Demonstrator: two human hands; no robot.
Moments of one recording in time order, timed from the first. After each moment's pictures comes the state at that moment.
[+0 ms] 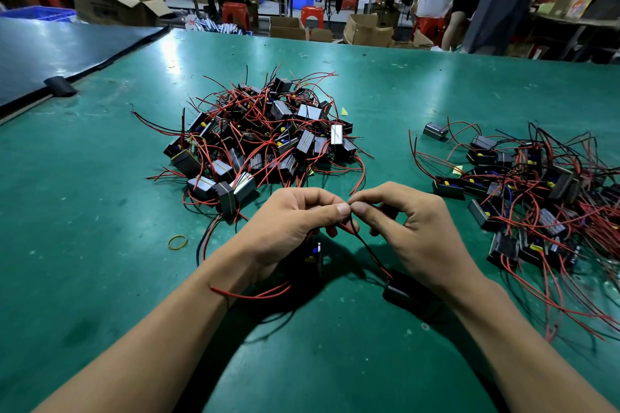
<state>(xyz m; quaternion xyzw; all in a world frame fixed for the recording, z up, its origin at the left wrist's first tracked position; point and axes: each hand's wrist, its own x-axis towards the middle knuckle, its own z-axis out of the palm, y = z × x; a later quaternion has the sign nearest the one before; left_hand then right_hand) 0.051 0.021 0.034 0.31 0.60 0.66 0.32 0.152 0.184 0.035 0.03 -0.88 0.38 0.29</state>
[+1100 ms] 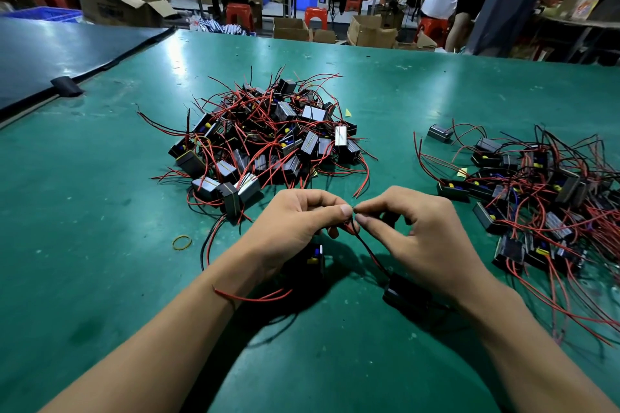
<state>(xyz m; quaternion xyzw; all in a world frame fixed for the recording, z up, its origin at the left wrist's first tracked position) 0.052 0.023 0.033 0.29 0.64 0.65 0.29 0.156 0.185 0.033 0.04 -0.91 0.30 0.30</state>
